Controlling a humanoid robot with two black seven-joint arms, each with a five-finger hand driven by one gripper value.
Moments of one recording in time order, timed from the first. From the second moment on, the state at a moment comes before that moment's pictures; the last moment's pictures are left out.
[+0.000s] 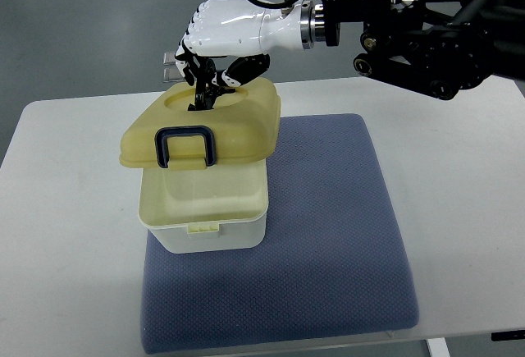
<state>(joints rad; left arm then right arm) 0.02 0.00 -0.12 -0.28 0.07 -0.02 0.08 1.60 -0.26 -0.16 0.95 -1.41 -0.19 0.61</state>
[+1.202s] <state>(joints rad) 0.03 0.00 -0.12 -0.29 0.07 -0.02 0.08 1.36 -0.65 -0.35 0.95 -1.46 -0.39 0.61</state>
